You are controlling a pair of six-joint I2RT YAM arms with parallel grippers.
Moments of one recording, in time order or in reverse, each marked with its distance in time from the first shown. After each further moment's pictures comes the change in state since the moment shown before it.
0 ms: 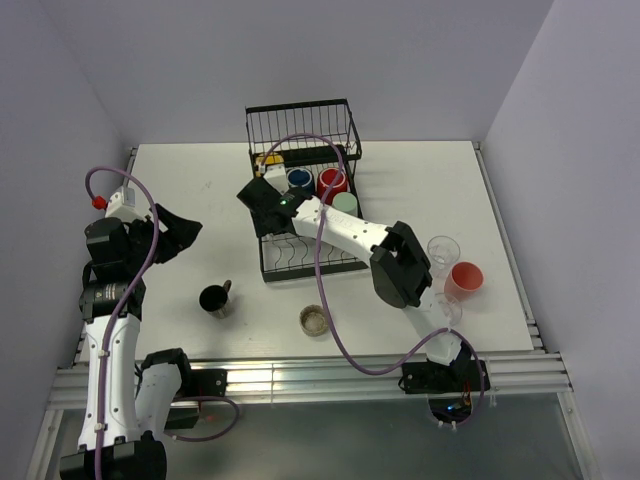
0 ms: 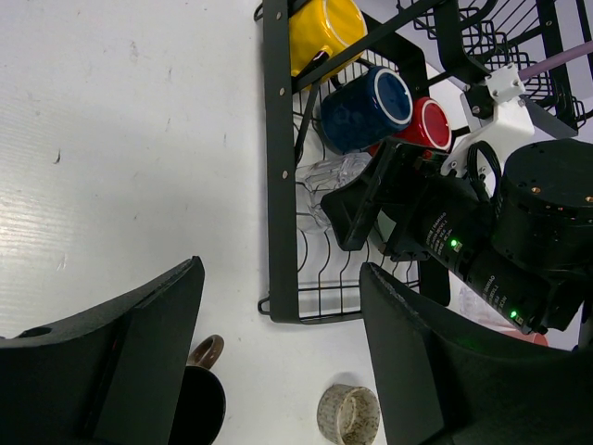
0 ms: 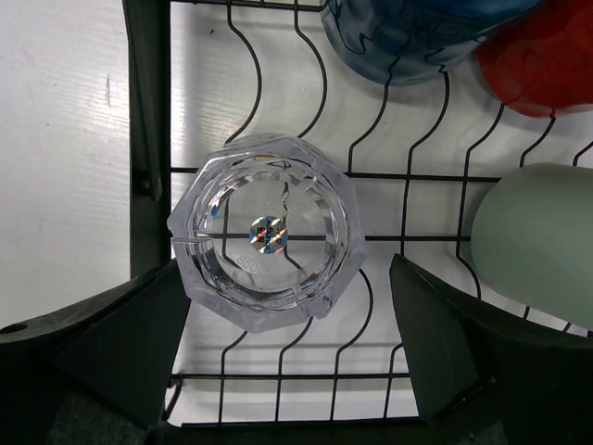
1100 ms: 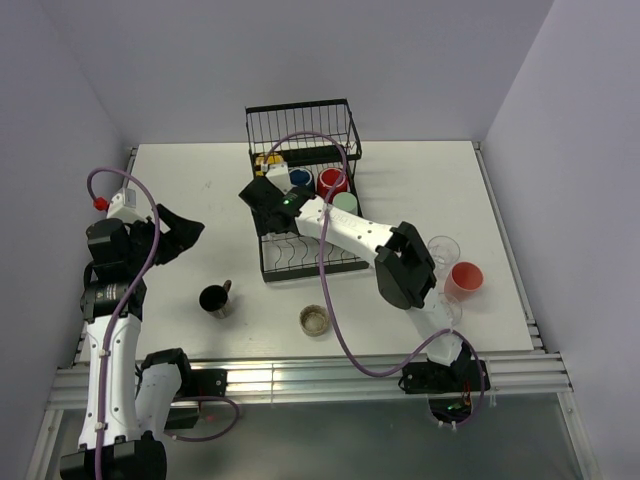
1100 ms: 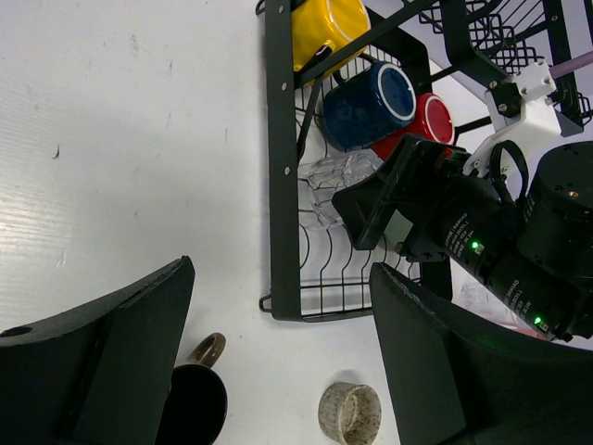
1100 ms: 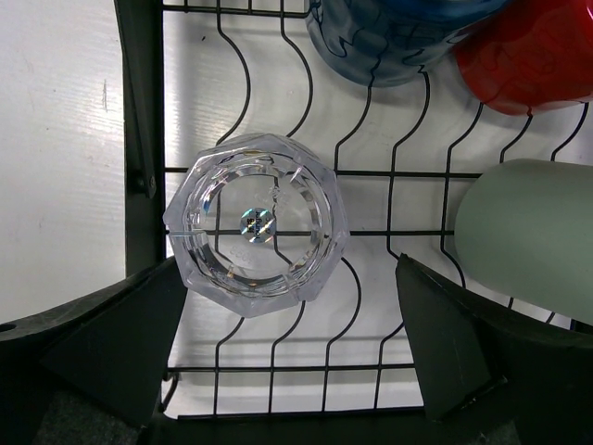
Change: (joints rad) left arm 0.000 -0.001 -0.013 0.004 0.003 0.000; right arm 0.000 -0.032 -0.023 0.001 0.017 0.004
